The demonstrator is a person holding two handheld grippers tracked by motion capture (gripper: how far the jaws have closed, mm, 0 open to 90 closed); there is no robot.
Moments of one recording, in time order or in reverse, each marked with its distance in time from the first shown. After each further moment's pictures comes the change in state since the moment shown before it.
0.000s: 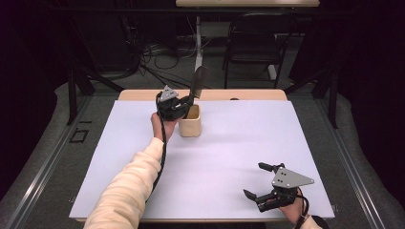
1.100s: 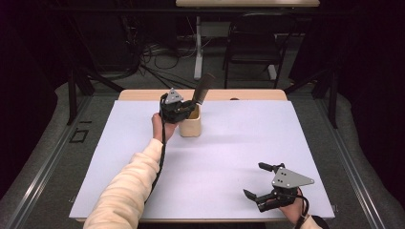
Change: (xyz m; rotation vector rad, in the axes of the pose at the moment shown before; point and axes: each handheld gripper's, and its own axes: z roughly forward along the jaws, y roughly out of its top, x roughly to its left) left arm -0.004 -0.004 0.007 0.091 -0.034 0.104; right arm 0.000 0.000 0.000 0.000 -0.002 0.000
